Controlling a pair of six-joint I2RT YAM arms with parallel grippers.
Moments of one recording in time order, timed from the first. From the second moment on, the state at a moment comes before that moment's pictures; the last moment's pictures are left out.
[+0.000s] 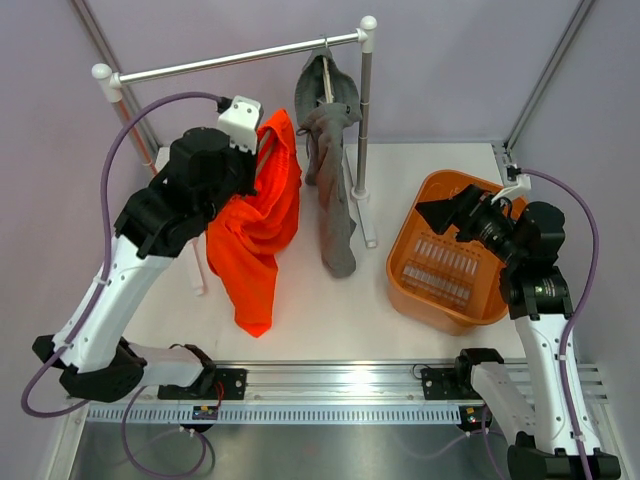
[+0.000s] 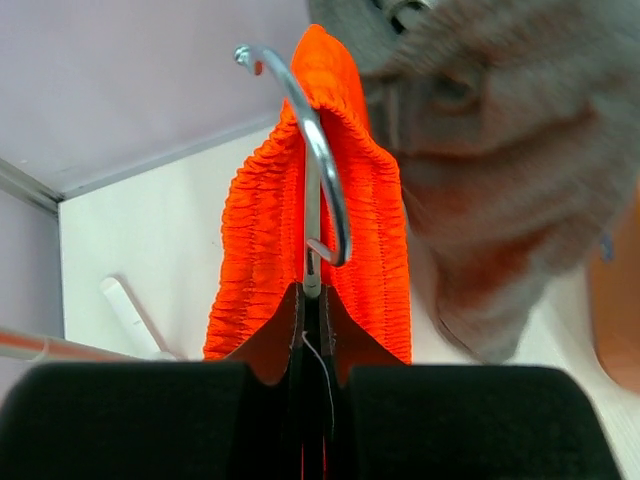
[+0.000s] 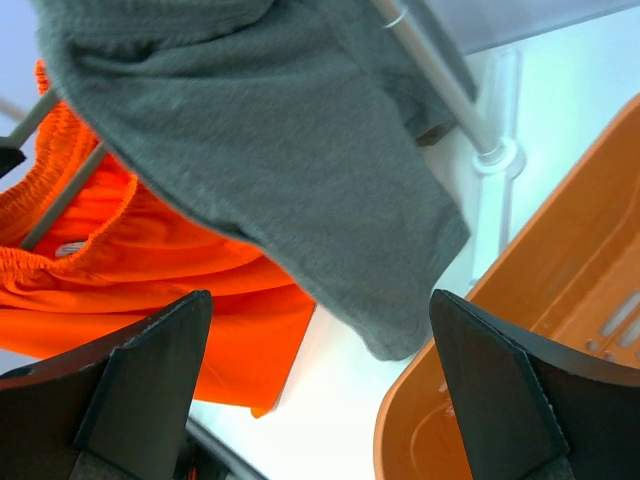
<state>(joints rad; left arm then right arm) -0.66 1.30 1.82 -0.86 -0.38 -0.01 0.01 0.76 0.96 -0.32 -0.53 0.61</state>
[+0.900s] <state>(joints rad) -1.25 1.10 1.61 -1.08 -0.55 -0.18 0.72 0.96 1.18 -0.52 -0.25 0.53</state>
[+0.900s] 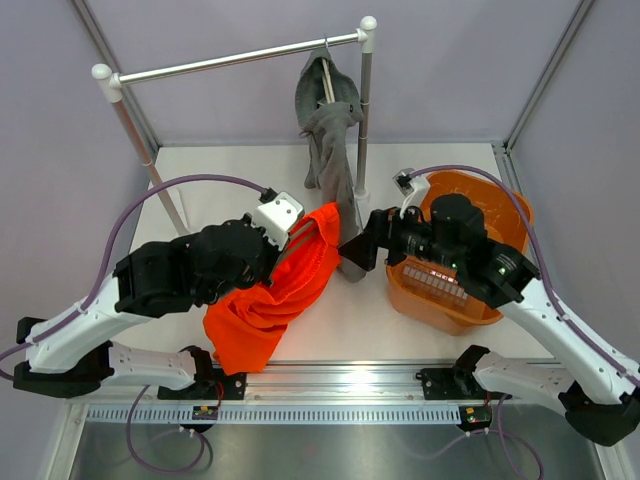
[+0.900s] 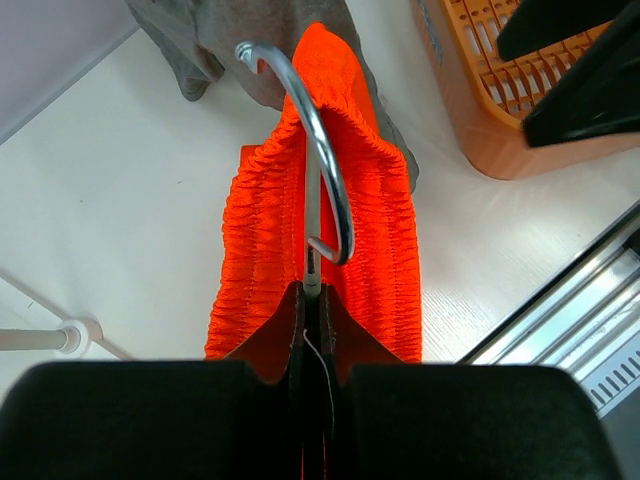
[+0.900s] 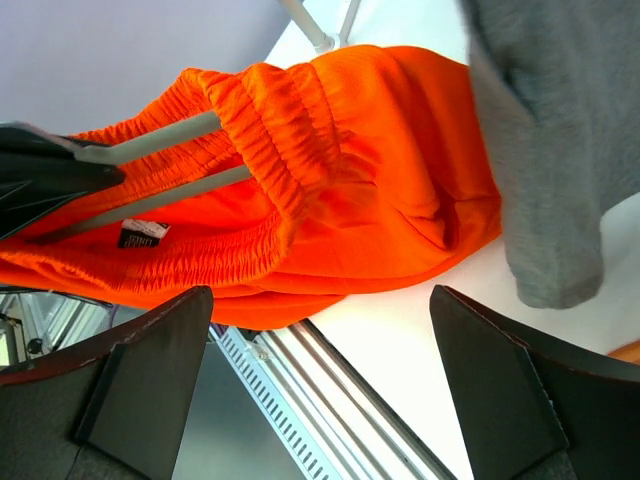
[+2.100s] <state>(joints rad) -1.25 1.11 1.63 -1.06 -0.48 -0.15 0.94 1.22 1.41 -0.54 0.12 0.55</state>
